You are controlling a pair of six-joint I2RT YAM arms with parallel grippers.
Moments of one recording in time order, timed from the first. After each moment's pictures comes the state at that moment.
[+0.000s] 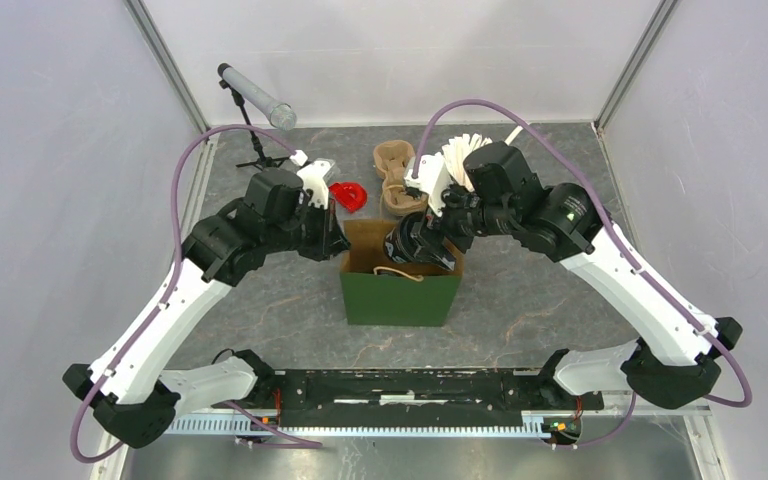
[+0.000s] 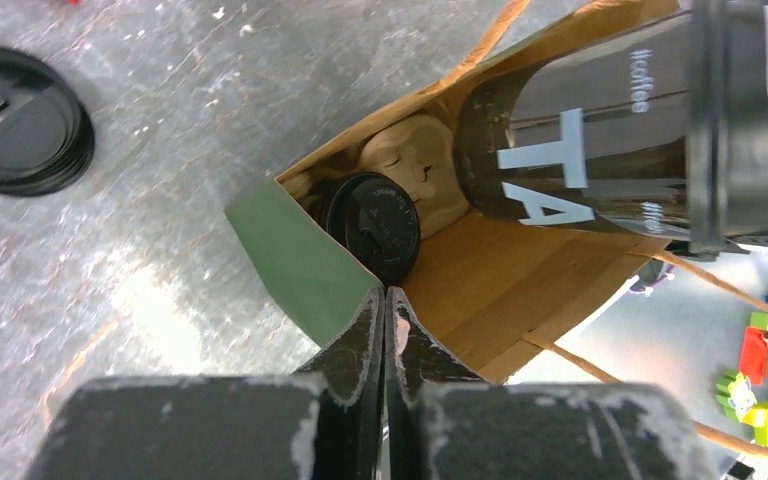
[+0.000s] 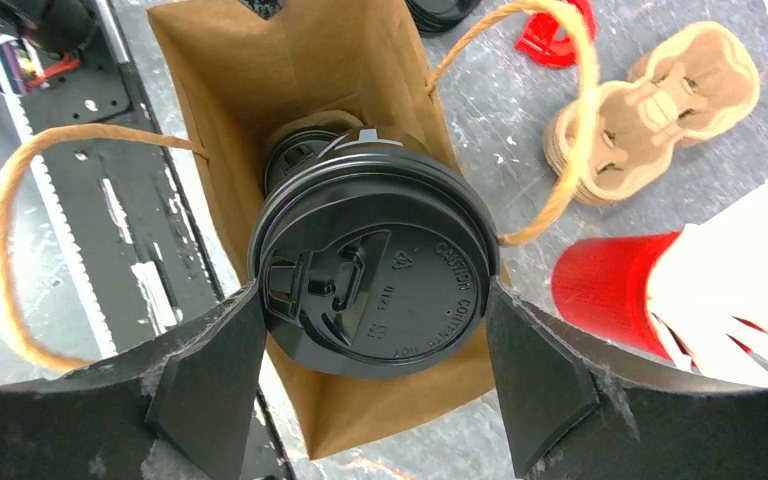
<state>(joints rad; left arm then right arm) -0.65 1.08 1.37 -0.97 0.14 -0.37 0.84 1.32 1.68 -1.01 -0.25 -0.27</state>
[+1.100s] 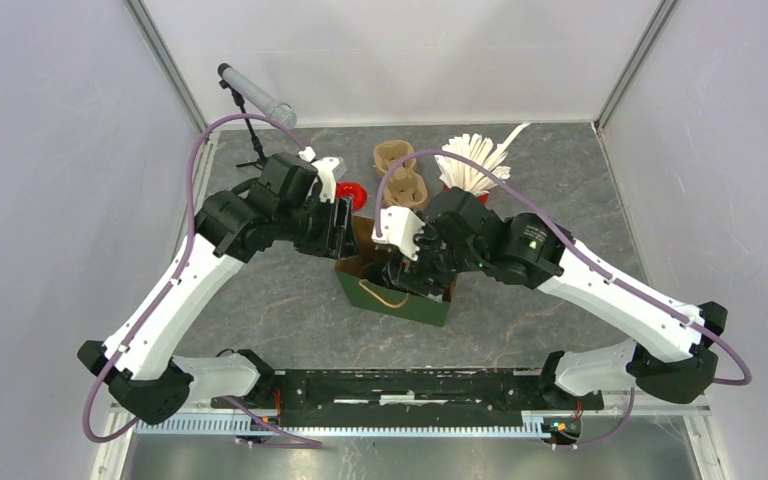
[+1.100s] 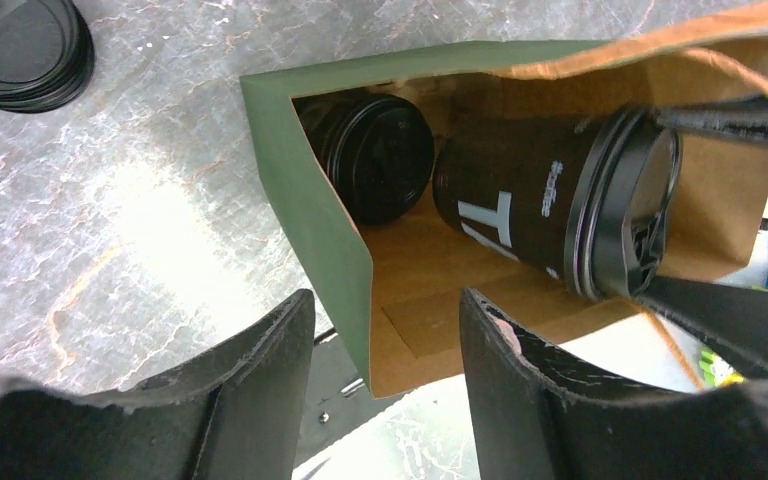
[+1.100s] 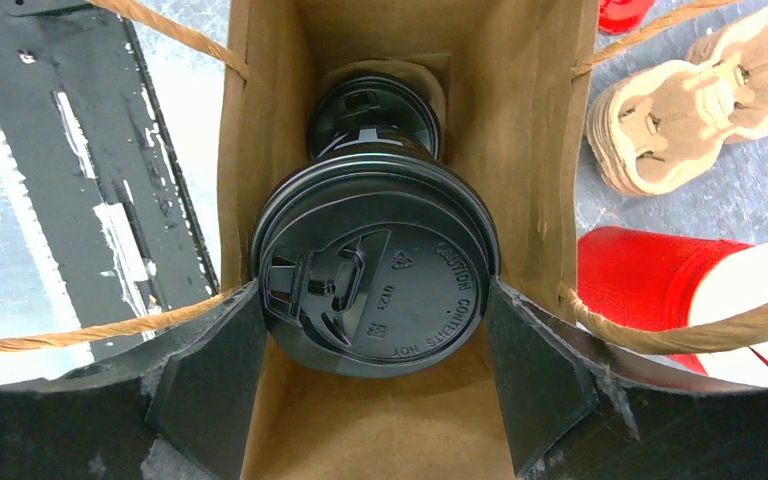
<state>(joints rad) -0.65 1.21 1.50 -1.14 0.16 -0.39 1.04 1.31 1.52 -0.98 -0.05 -0.31</state>
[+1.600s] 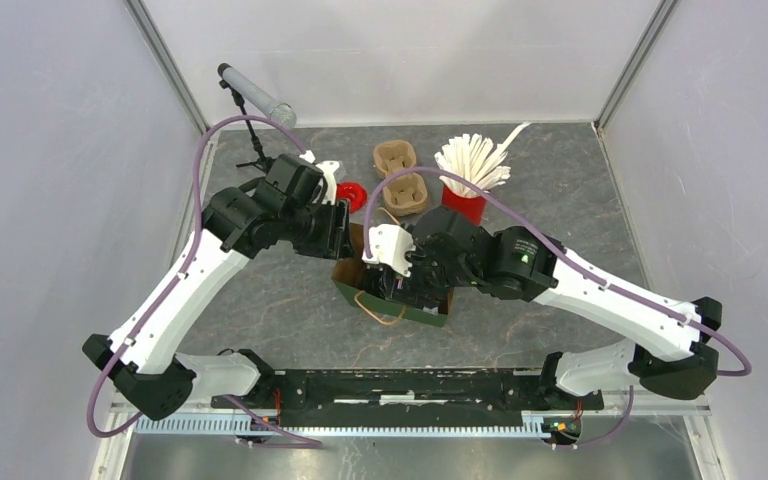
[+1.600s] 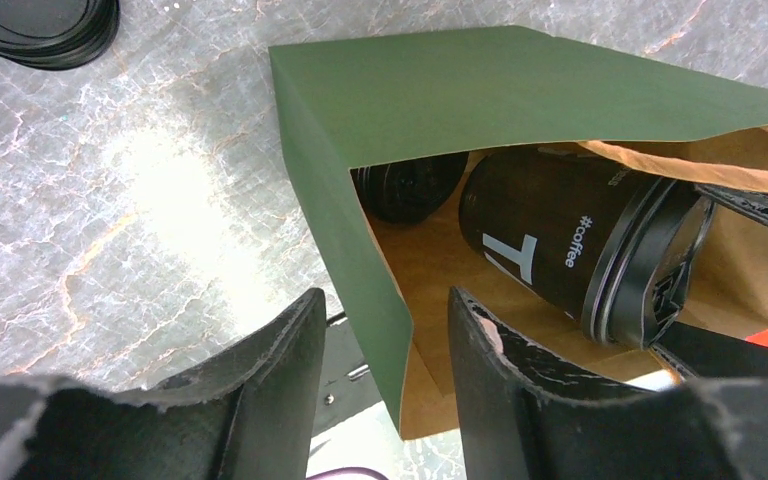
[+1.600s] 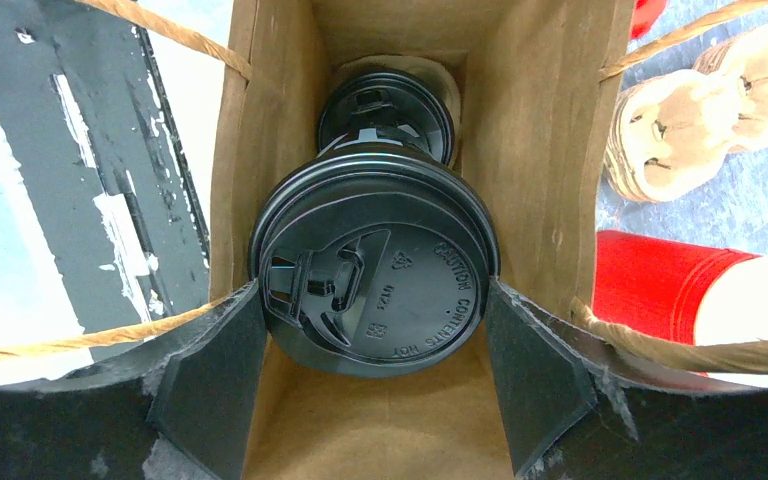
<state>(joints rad) -0.65 1.25 1.54 -1.22 0.11 -0.42 1.15 1.31 1.50 -0.97 0.04 -0.29</state>
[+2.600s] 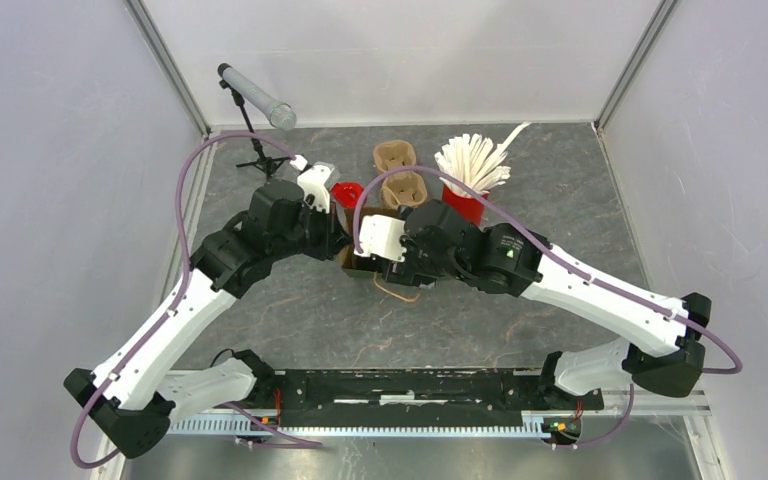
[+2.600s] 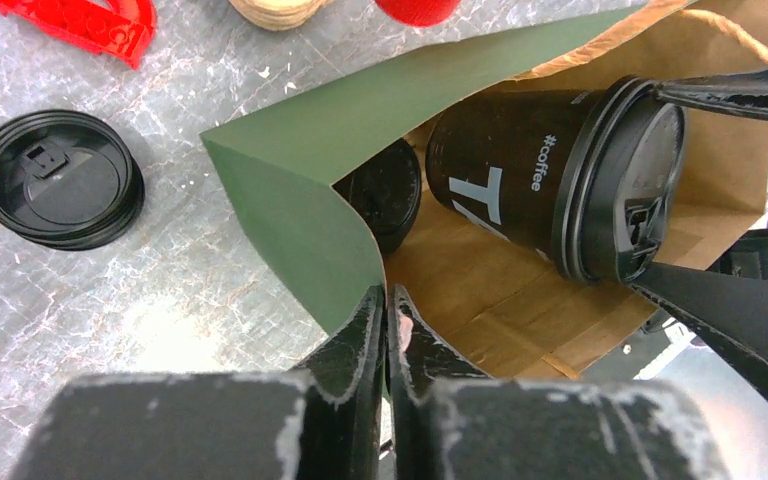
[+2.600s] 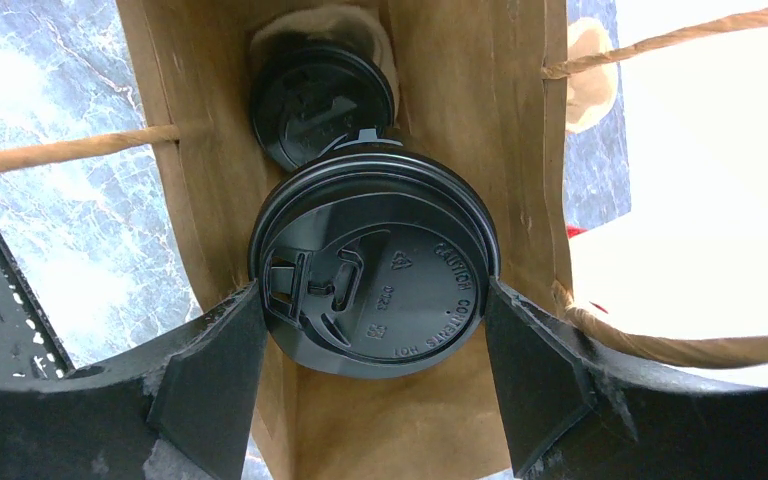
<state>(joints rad) -0.65 1.03 1.20 -0.74 0.08 -0.32 1.12 1.35 1.48 -0.88 0.28 -0.46</state>
